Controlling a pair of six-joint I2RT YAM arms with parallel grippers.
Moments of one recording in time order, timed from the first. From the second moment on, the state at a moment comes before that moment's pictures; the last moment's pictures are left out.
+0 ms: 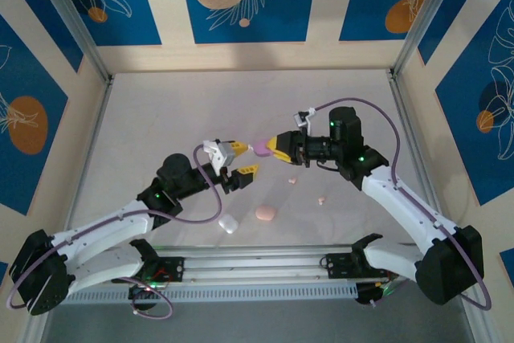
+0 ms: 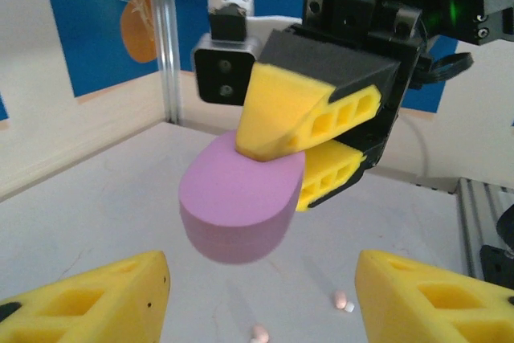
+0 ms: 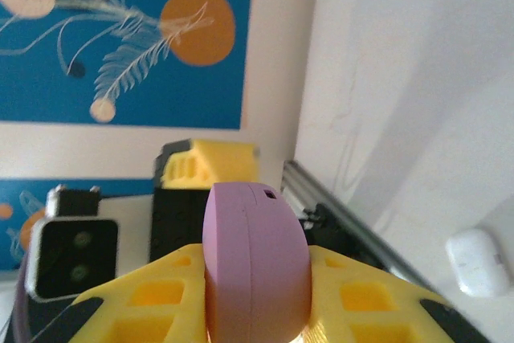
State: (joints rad) left arm -0.82 0.99 0.54 0.44 0.29 -0.03; right arm 0.42 1.10 0.84 -0.13 -0.88 1.10
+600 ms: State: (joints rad) left arm -0.74 0.99 0.71 -0.17 -0.09 -0.22; right arm 0.18 1.58 0.86 -0.17 -0.63 0.89
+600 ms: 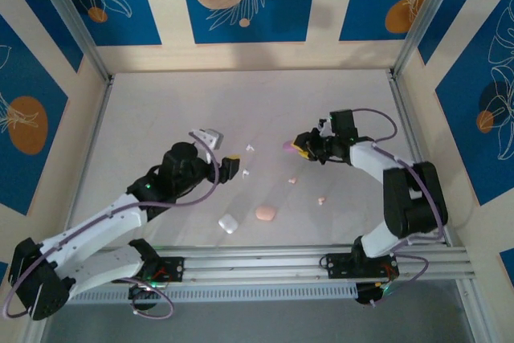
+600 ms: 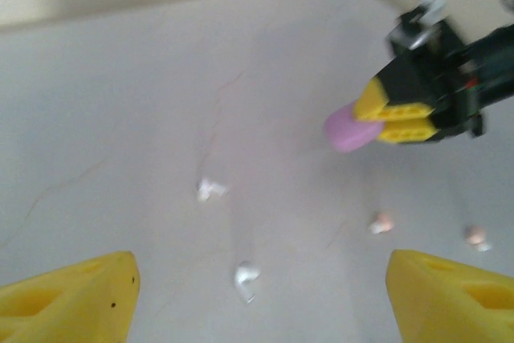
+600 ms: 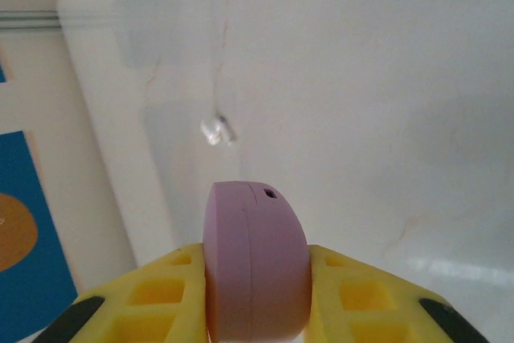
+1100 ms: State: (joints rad) left arm -0.72 0.95 0.71 -0.27 -0.18 -0.31; right arm 0.18 1.98 1.18 -0.17 -0.65 0.84
